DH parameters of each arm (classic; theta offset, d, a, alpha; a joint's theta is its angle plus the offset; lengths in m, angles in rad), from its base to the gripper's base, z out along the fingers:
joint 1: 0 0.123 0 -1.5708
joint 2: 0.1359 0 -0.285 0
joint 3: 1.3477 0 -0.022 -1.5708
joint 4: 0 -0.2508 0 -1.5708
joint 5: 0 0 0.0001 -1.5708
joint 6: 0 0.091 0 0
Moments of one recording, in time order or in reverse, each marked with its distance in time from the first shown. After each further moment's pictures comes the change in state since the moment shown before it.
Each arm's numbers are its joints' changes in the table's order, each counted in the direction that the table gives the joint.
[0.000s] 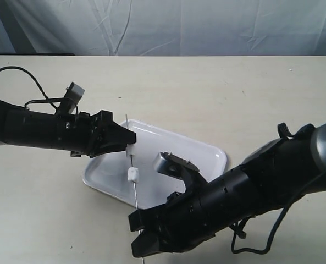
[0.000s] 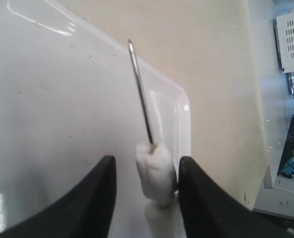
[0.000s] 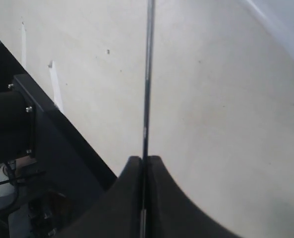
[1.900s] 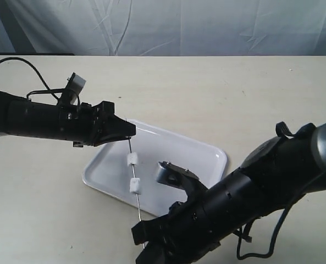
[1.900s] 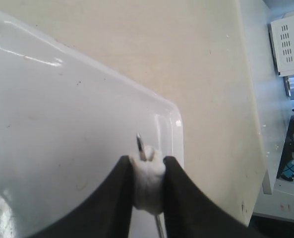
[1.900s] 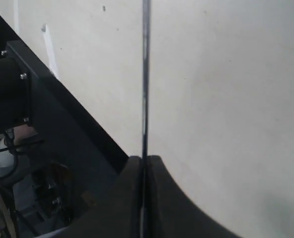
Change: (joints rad) left arm 0.000 0.002 -0.057 -0.008 0.001 -0.024; right arm 0.002 0.000 0.000 0.142 -0.063 0.113
